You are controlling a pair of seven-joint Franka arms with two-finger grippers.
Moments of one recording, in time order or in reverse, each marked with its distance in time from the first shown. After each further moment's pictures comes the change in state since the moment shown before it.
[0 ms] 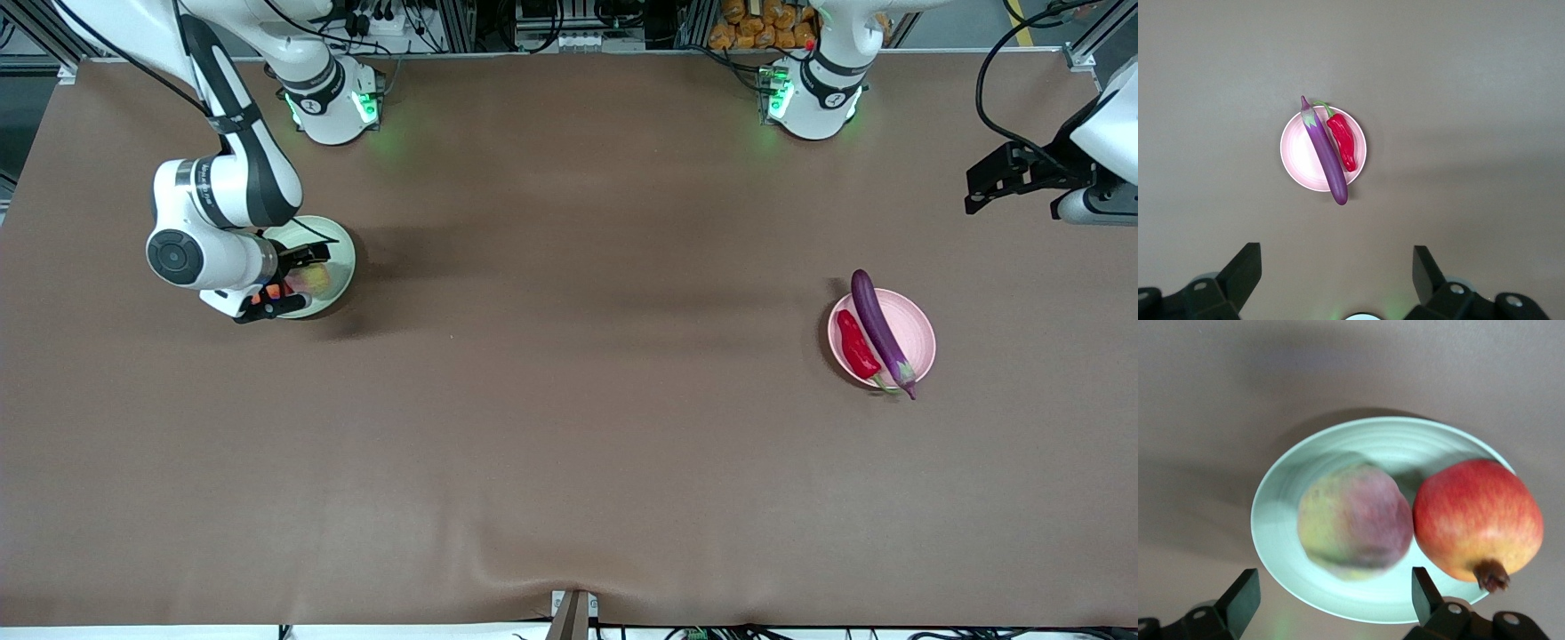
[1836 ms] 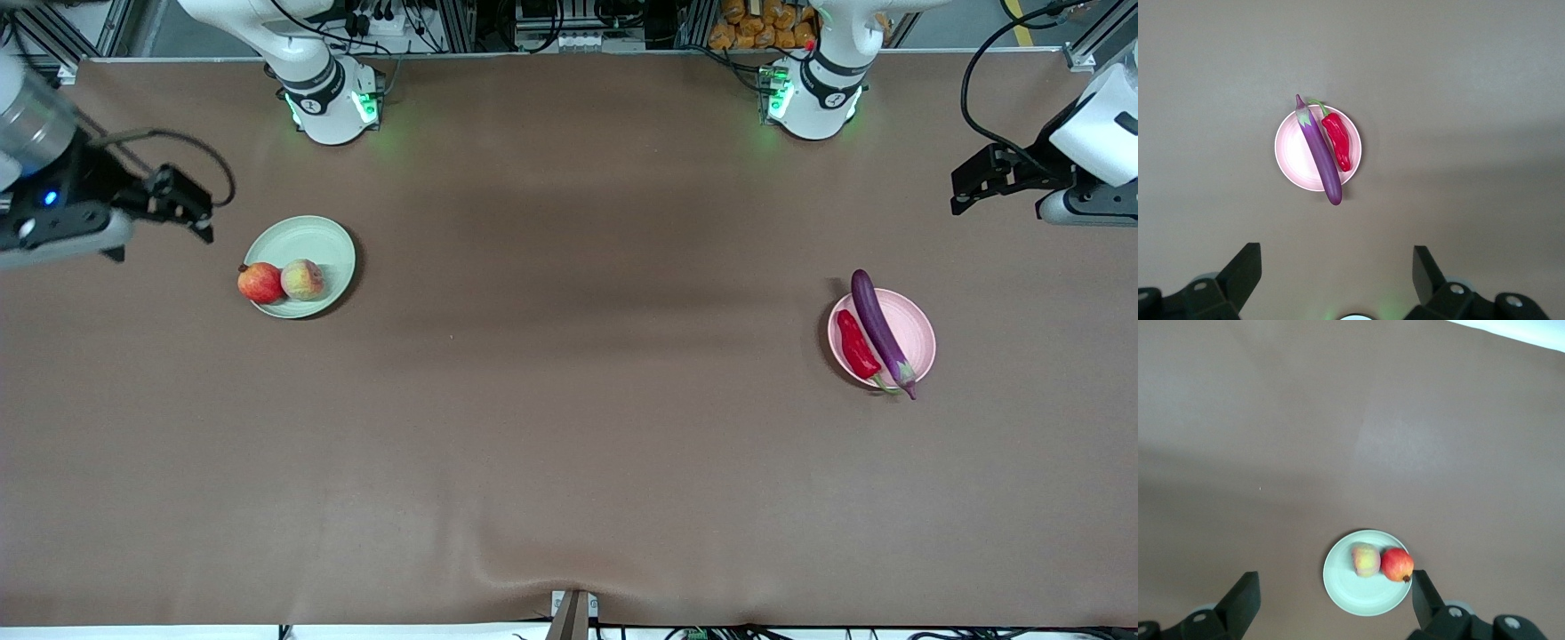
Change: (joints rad) left arm -0.001 -0.006 -0.021 -0.025 -0.001 0.015 -0.033; right arm 0.140 -0.113 0.008 0.916 -0.030 -0.590 0.128
